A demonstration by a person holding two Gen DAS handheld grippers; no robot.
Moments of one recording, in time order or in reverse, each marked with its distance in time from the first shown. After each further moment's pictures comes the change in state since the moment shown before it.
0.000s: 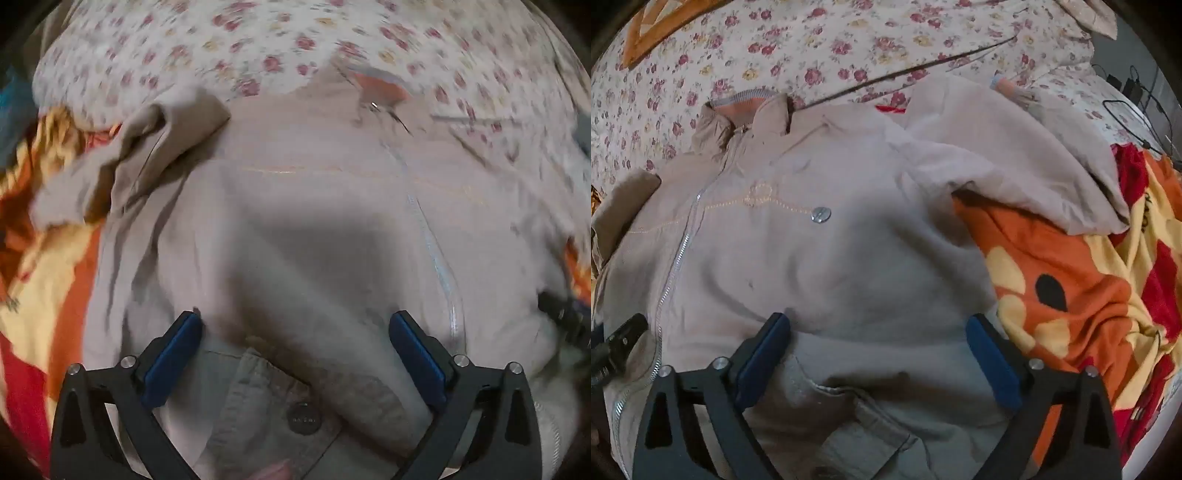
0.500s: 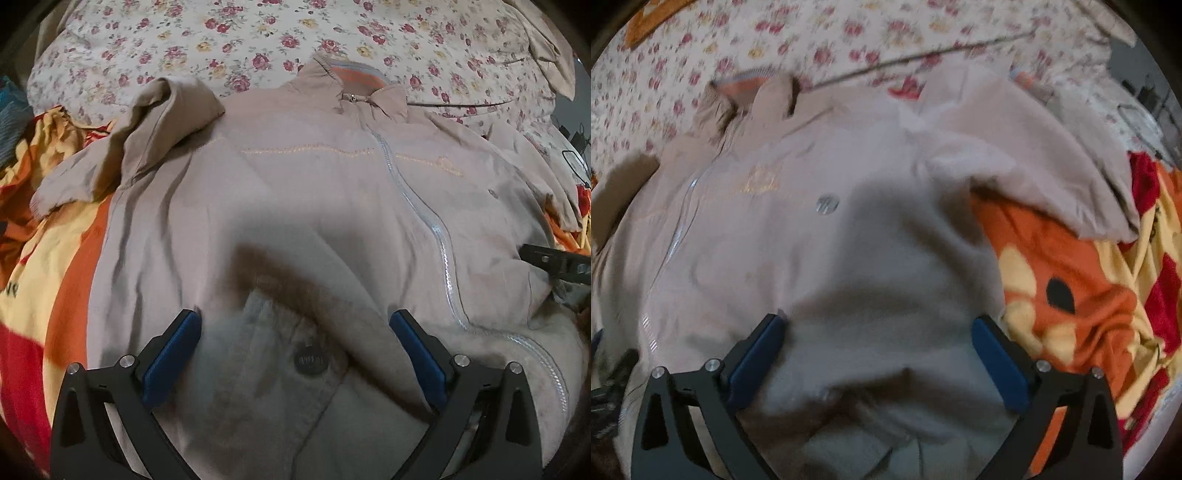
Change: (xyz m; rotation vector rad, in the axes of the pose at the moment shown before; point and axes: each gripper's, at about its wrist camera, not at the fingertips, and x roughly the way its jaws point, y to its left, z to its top) left arm -0.020 0.008 -0.038 0.023 -0.023 -0.052; right arm 0.002 0.003 -0.009 0.013 -0.081 0.025
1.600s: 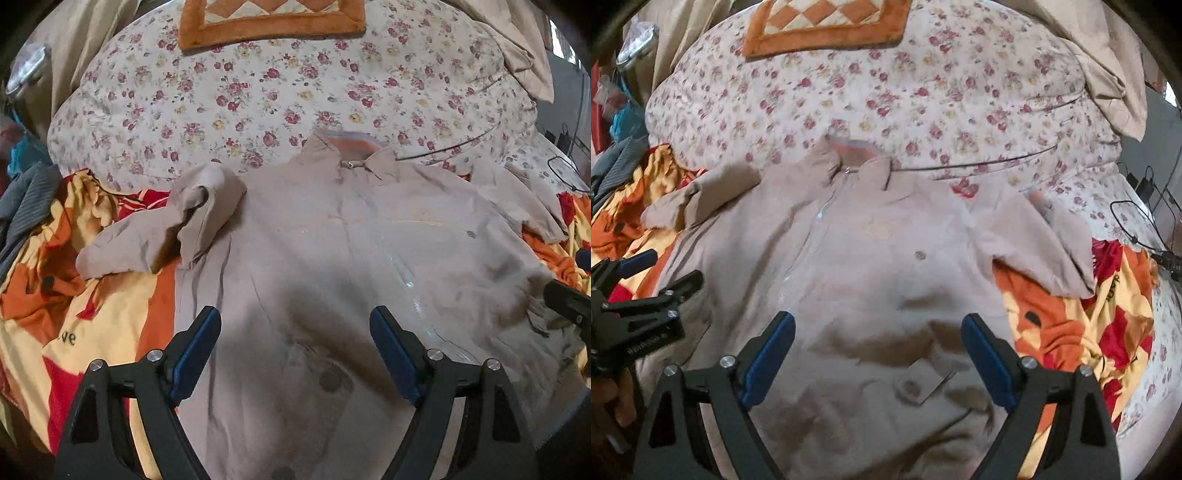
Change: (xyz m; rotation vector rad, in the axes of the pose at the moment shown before) left arm -0.063 0.000 0.026 0.089 -0.182 0.065; right arm -0.117 0.073 -0.053 -0.250 -0.228 0.019
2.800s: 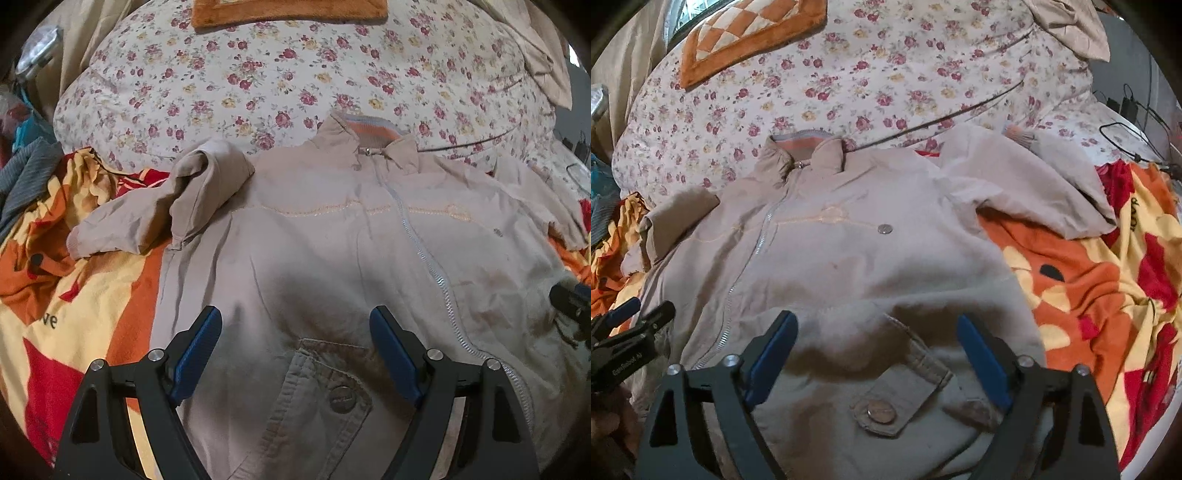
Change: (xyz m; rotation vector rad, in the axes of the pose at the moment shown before) left arm 0.031 0.008 -0.012 -0.062 0.014 0.012; right arm 0.067 -0.030 -0.022 0.235 0.082 0.063
